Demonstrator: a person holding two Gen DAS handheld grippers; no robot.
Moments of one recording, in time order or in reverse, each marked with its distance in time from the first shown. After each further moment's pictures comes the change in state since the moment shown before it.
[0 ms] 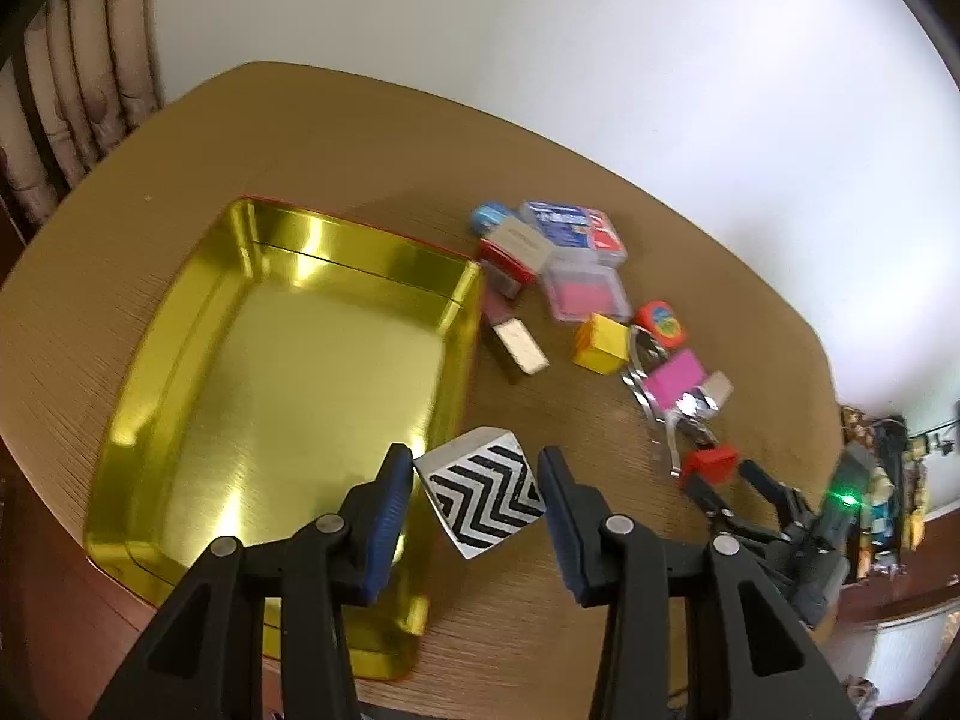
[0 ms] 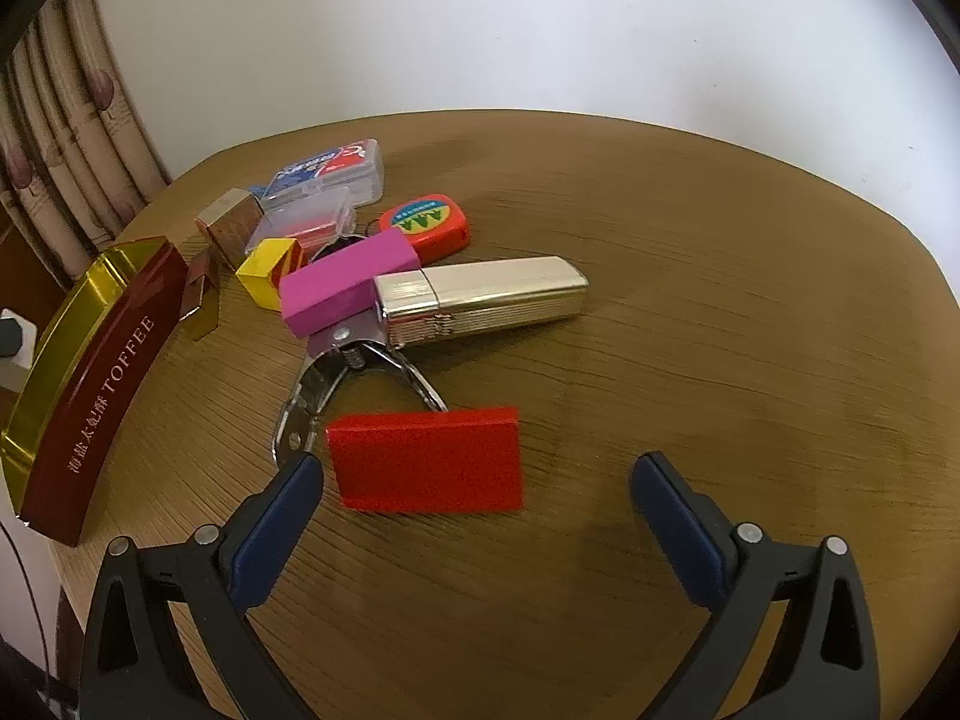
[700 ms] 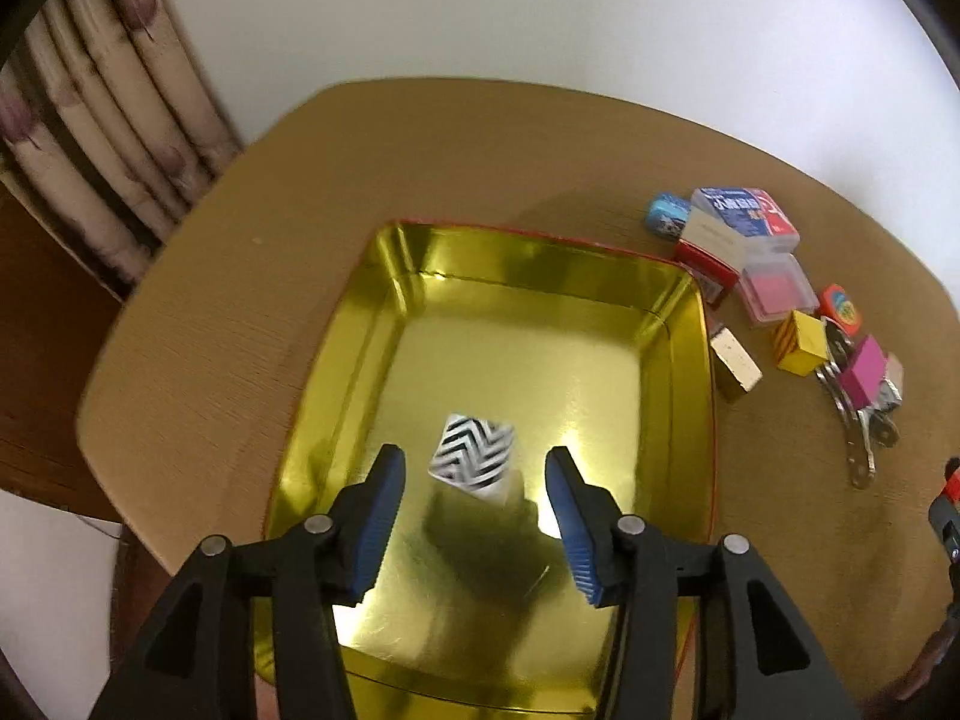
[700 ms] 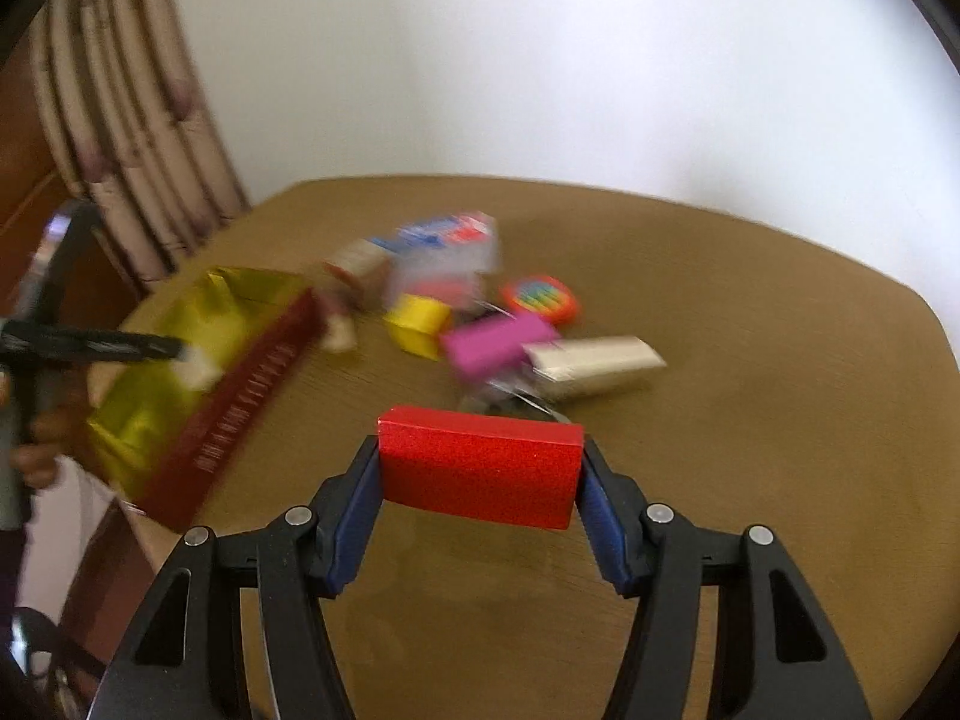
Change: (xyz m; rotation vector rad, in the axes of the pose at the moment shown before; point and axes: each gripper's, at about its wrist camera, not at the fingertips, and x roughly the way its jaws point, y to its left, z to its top) left arm 0.026 0.052 0.017 0.108 0.027 0.303; right arm -0.074 0.058 0.020 -0.095 -0.095 0.125
